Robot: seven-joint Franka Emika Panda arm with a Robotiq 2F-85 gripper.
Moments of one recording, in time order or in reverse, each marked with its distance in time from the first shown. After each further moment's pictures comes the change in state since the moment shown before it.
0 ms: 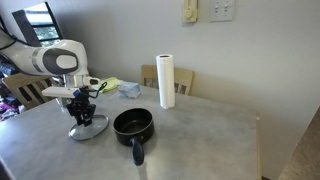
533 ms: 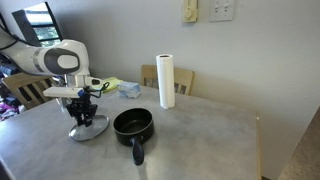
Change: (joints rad) arm -0.012 0.001 -0.001 0.003 0.000 -0.013 -0.093
